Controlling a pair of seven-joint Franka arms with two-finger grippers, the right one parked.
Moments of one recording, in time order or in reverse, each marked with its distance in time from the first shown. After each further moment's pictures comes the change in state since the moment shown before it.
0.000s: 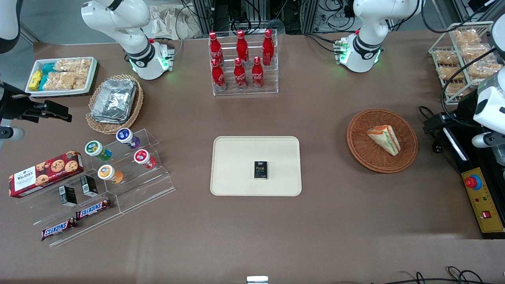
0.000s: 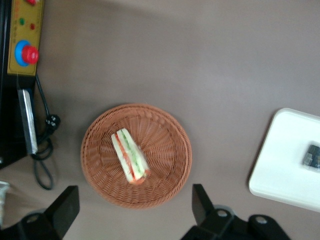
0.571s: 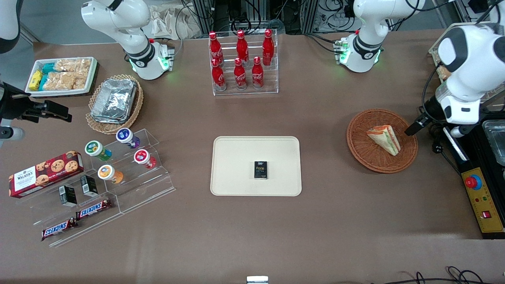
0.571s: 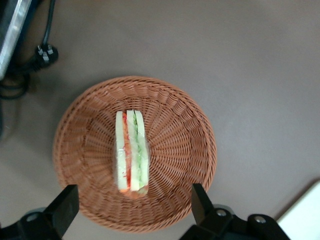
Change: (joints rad) arm 0.045 -0.152 -0.004 -0.592 0.005 0.493 -0.400
